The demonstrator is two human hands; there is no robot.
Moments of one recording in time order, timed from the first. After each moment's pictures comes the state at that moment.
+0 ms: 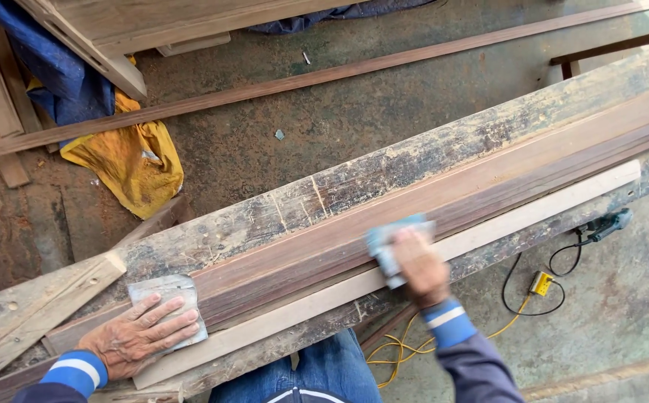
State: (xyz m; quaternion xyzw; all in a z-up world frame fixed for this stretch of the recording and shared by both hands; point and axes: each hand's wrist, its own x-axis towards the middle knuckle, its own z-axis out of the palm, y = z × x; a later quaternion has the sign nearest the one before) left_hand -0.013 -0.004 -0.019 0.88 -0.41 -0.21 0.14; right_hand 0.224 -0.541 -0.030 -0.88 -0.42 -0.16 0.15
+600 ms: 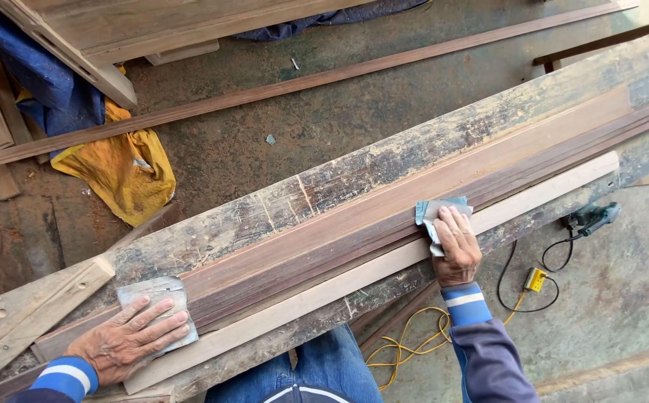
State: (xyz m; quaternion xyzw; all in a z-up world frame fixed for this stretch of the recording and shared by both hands) left_hand -0.012 -0.004 -0.018 0.89 -0.41 -0.18 0.12; right_hand 0.257 -0.597 -0.020 -0.93 -0.27 -0.19 0.16
